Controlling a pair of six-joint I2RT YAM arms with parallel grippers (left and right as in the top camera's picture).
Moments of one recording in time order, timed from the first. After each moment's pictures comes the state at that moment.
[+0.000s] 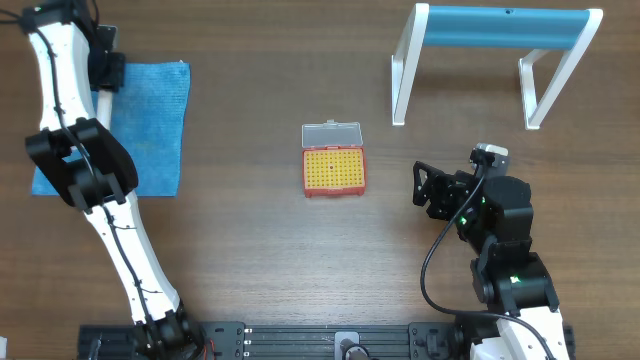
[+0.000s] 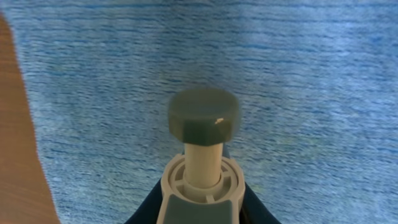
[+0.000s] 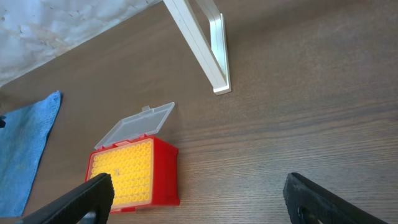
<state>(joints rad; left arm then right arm) 0.35 2.58 2.50 -1.34 -0.14 0.29 0.10 0.74 0.49 -0.31 -0.19 0.46</state>
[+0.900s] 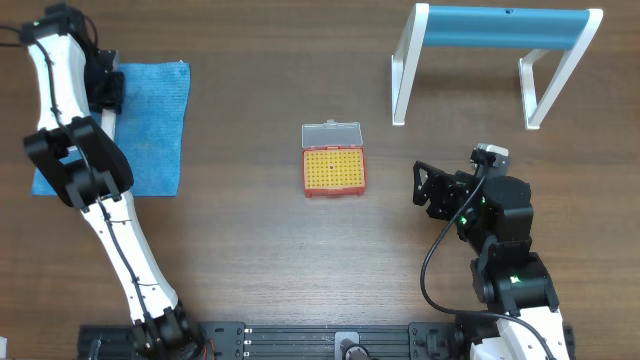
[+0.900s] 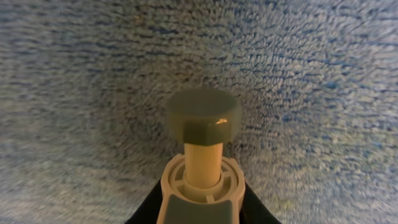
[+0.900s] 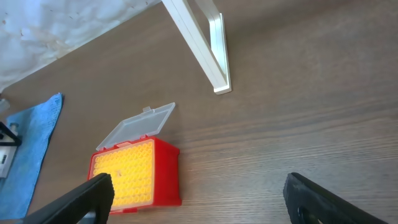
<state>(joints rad) 0.40 2.67 2.50 -1.38 -0.09 0.29 0.10 0.74 0.49 -0.31 -0.19 0.47</state>
